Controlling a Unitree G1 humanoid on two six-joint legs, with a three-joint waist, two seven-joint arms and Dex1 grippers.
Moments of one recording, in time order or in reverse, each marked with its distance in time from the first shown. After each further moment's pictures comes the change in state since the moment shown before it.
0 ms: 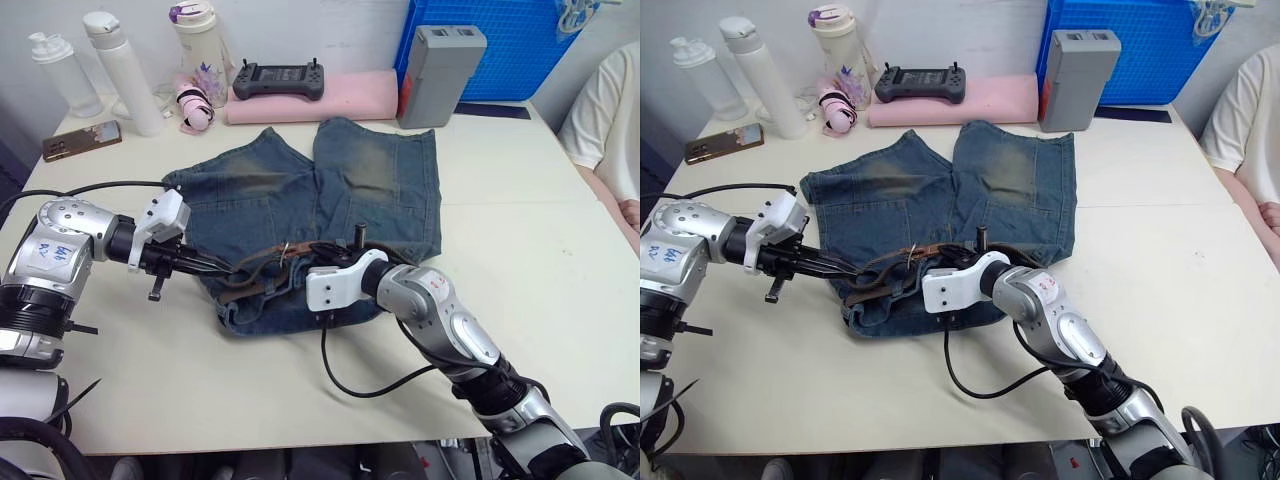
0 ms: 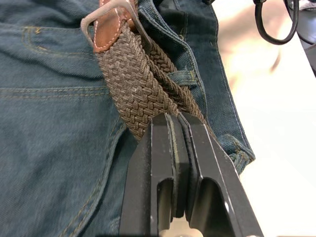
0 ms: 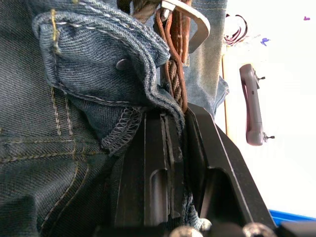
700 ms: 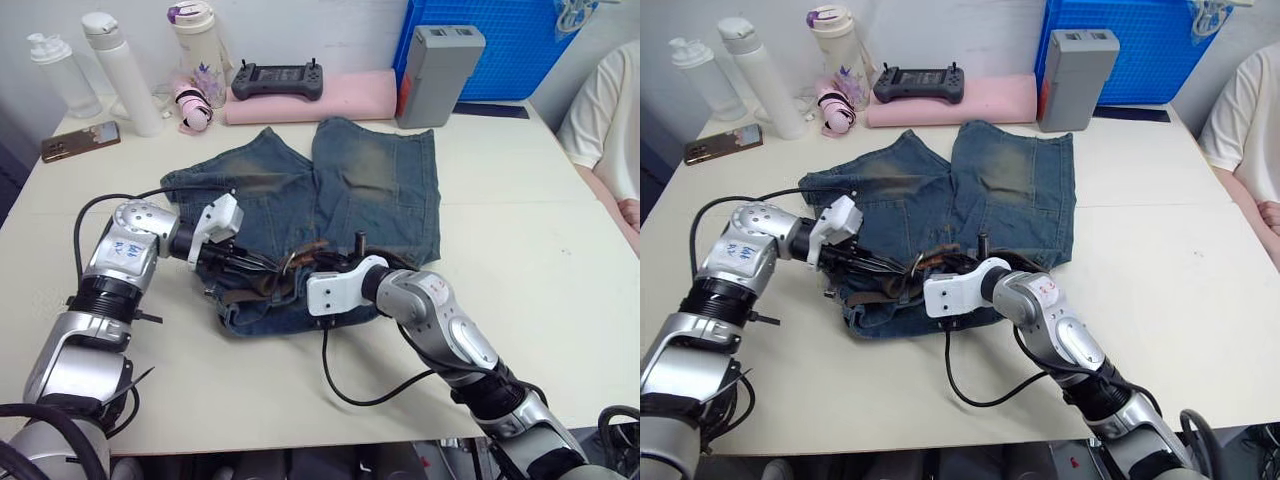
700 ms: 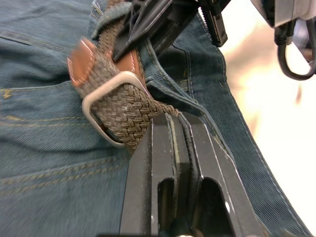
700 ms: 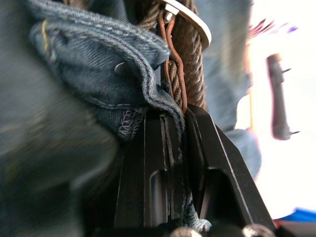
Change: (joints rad) left arm -0.089 -0.305 -0.004 0.126 0.145 -0.078 0.001; right arm 0.057 -0.019 0.004 -0.046 -0.011 0.092 0.120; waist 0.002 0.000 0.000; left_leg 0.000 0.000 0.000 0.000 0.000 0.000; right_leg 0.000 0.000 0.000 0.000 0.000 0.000
